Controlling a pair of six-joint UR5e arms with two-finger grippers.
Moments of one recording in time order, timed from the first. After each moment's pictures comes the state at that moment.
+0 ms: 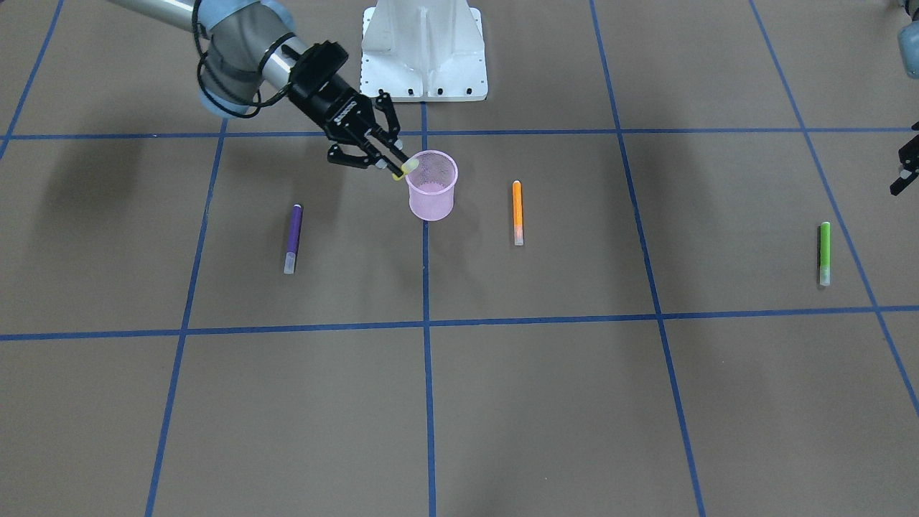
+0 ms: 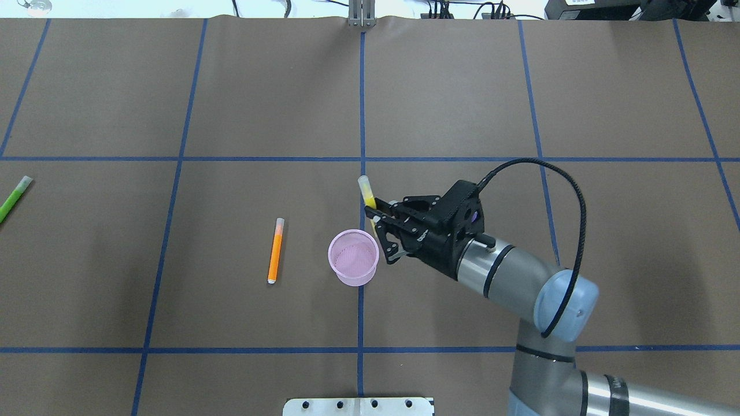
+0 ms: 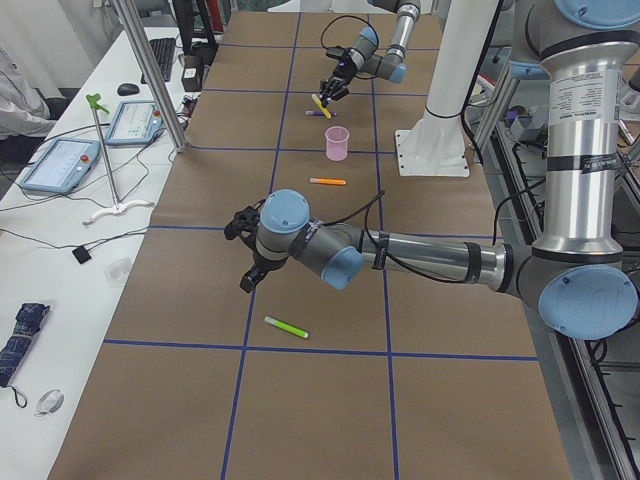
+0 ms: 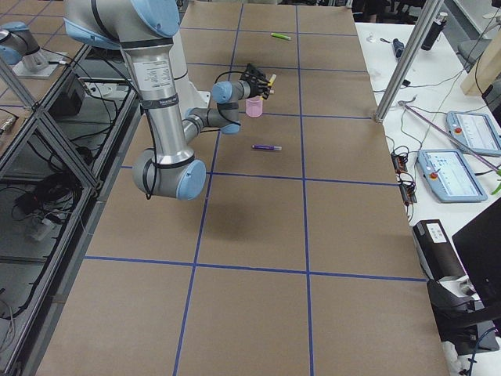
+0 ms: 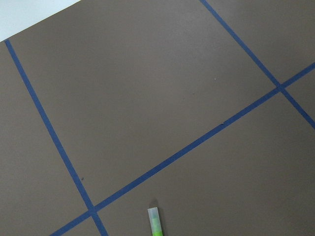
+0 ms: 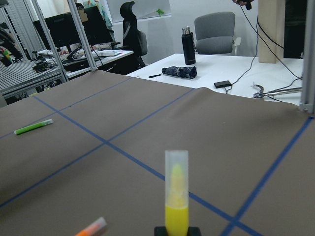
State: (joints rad) left arm -1.44 -1.51 -1.72 -2.08 -2.39 0.05; right arm 0.27 -1.19 1.71 -0.29 1.23 0.56
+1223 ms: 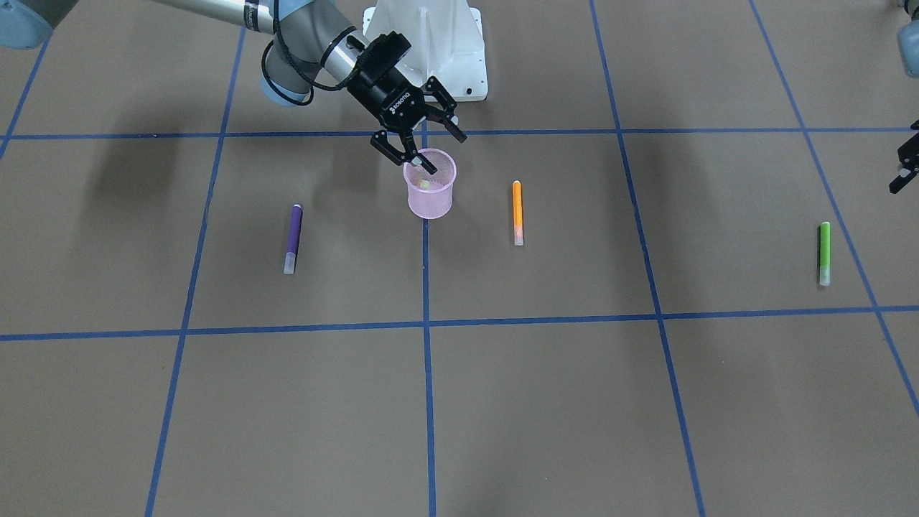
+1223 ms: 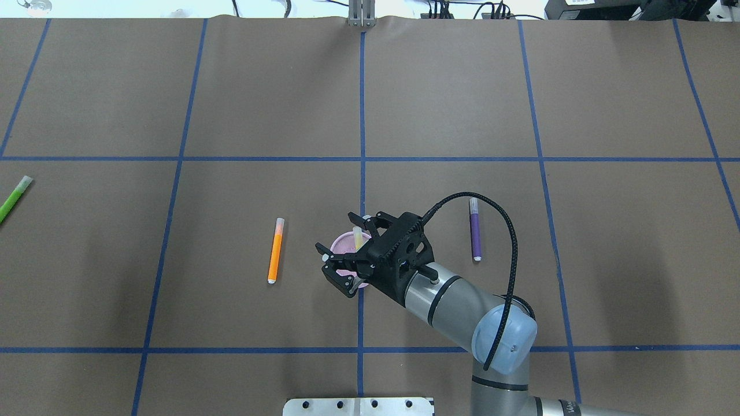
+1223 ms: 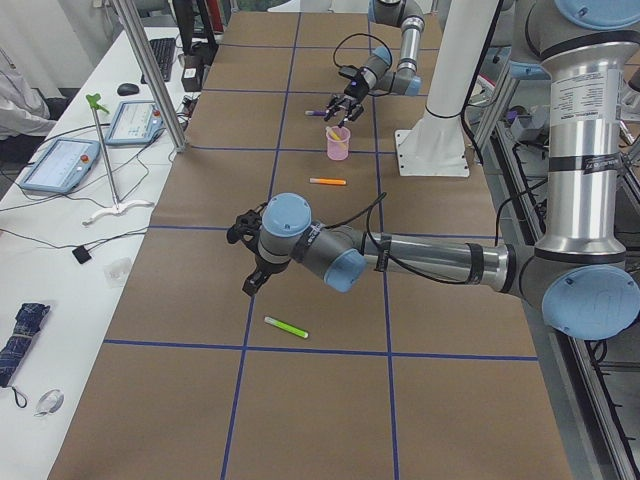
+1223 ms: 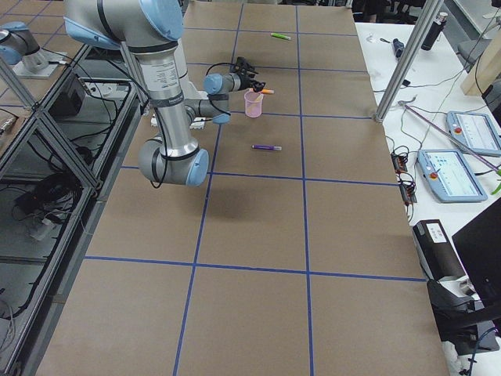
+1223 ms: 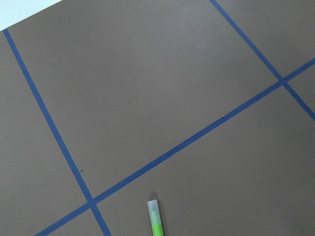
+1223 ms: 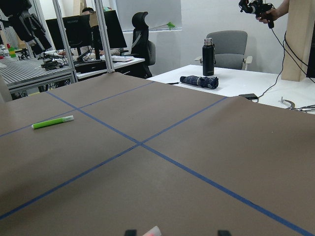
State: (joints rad) left arm -1.44 -1.50 -1.72 -2.08 -2.39 0.05; right arm 0.20 -1.09 1.63 -0.34 1.15 0.55
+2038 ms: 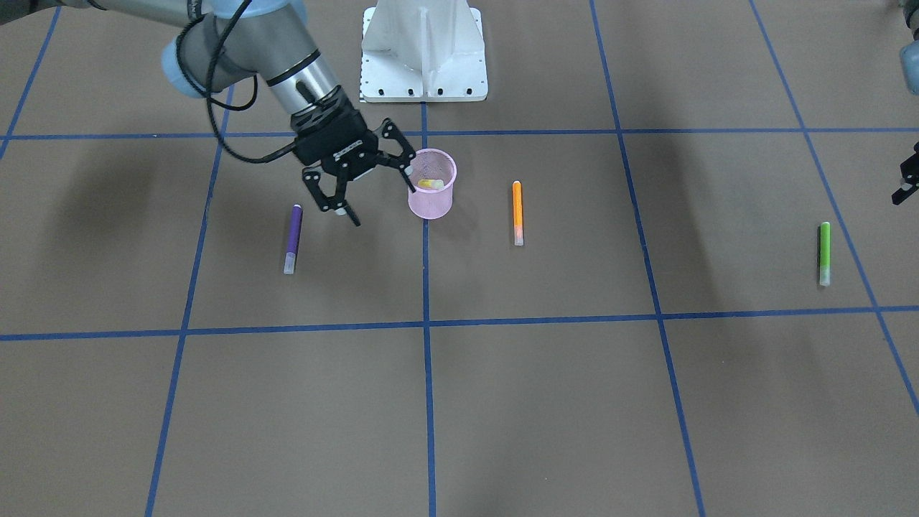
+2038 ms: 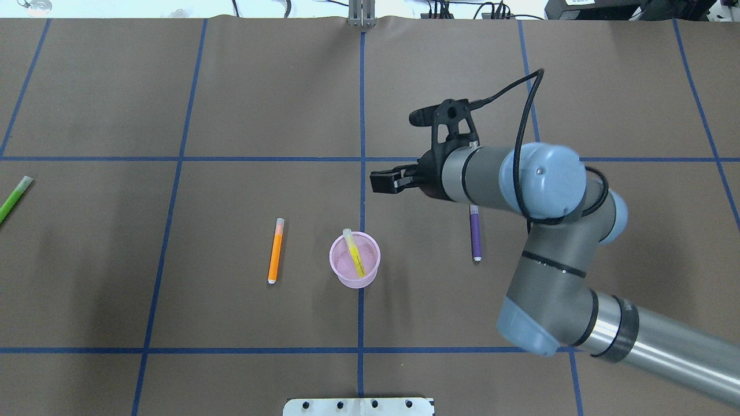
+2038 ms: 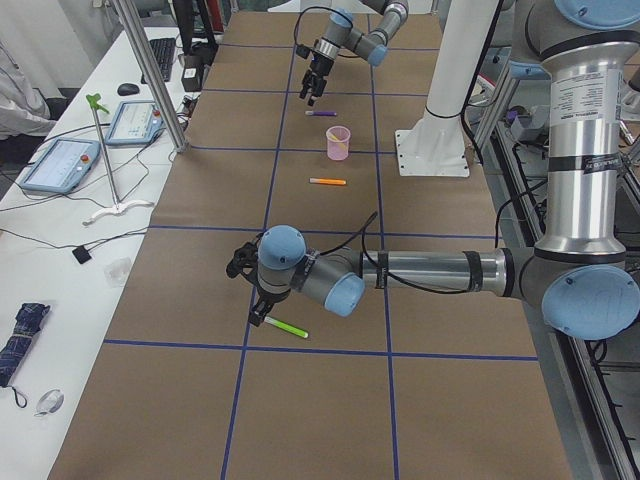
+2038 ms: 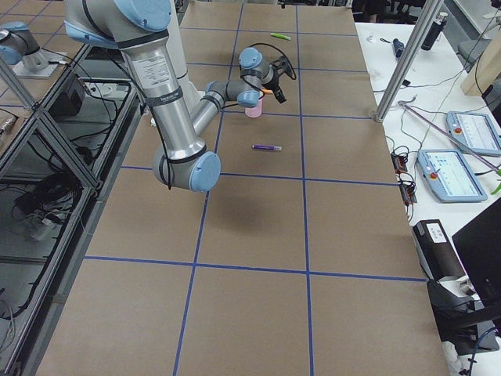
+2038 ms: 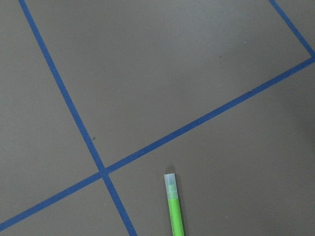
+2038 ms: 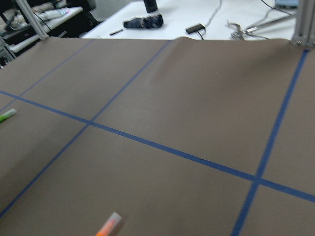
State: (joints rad) left arm -1.44 -1.50 -1.59 -2.08 -2.39 0.04; right arm 0.61 -1.09 1.82 -1.07 1.74 0.97
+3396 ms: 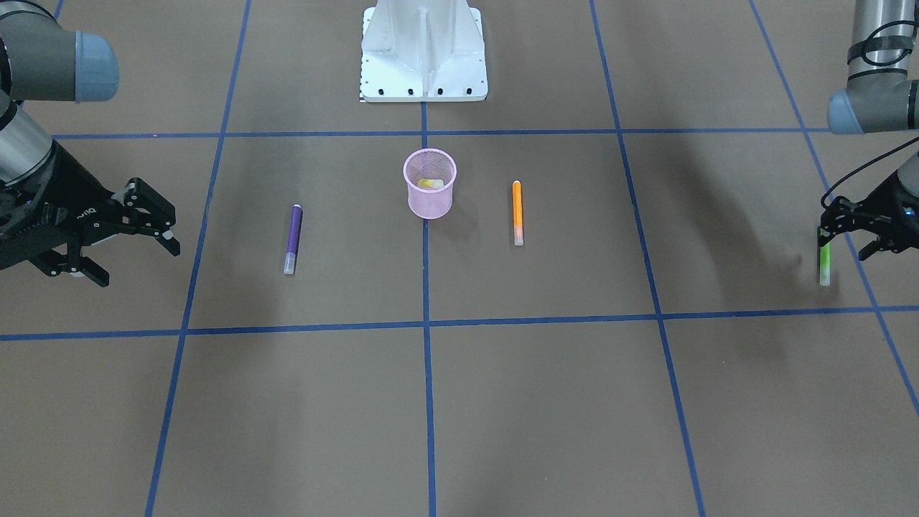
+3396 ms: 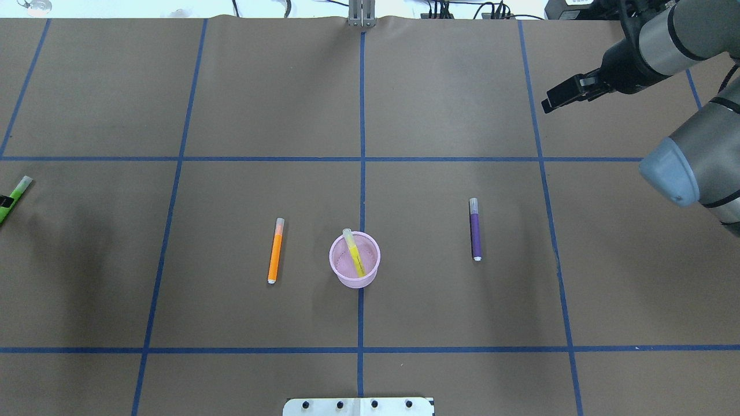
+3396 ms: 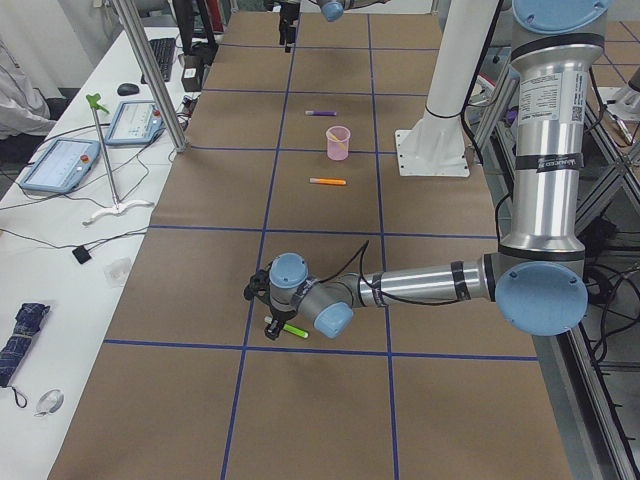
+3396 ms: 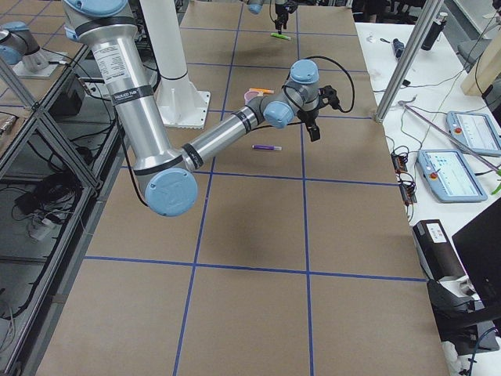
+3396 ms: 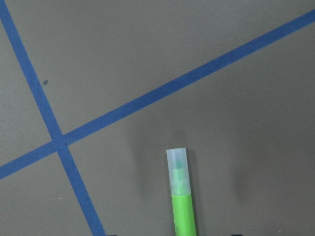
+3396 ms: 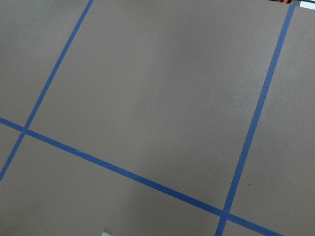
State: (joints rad) left arm -1.16 -1.55 -1.35 -2.38 -2.21 -0.18; right arm 1.06 -1.23 1.81 -1.30 2.22 0.57
